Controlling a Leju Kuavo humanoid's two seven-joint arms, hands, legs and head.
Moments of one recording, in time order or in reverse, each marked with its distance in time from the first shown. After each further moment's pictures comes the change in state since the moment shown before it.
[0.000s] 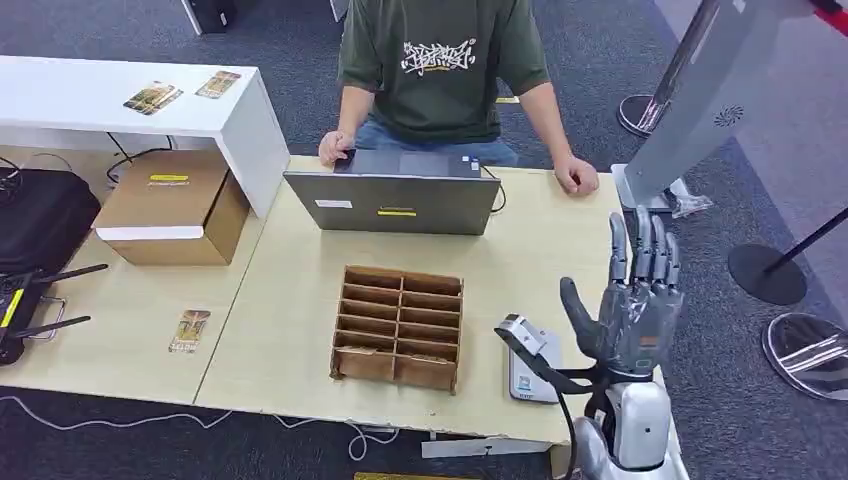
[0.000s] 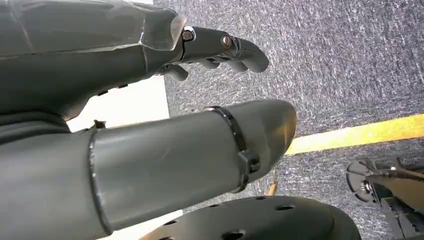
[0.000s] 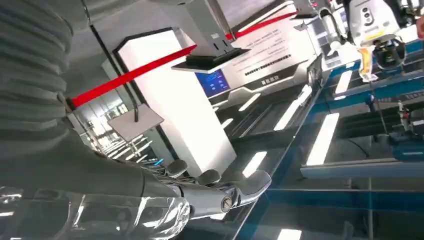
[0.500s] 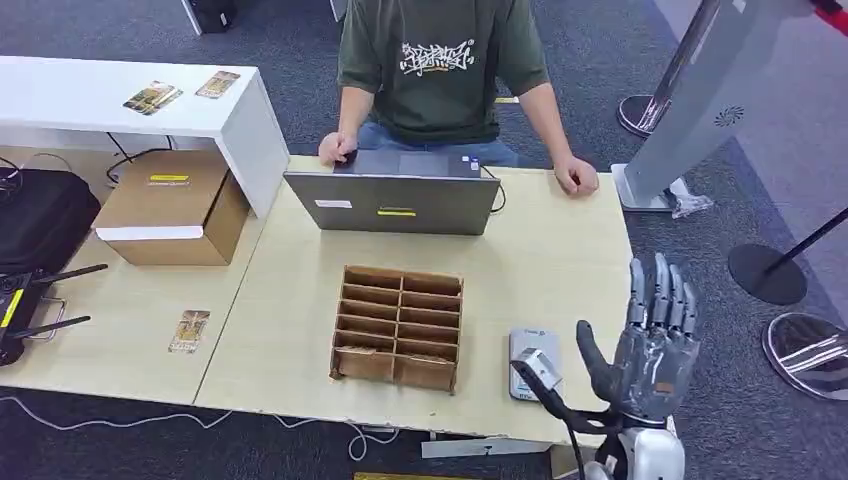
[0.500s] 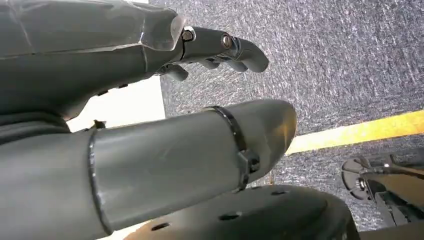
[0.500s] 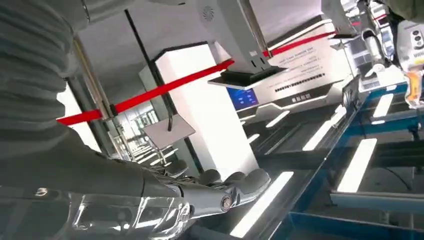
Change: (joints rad) left arm 0.003 -0.011 0.006 0.000 -0.026 0.011 -0.023; right arm 0.165 0.047 -0.065 -0.051 0.025 0.000 0.027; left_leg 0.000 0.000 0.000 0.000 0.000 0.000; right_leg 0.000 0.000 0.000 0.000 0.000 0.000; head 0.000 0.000
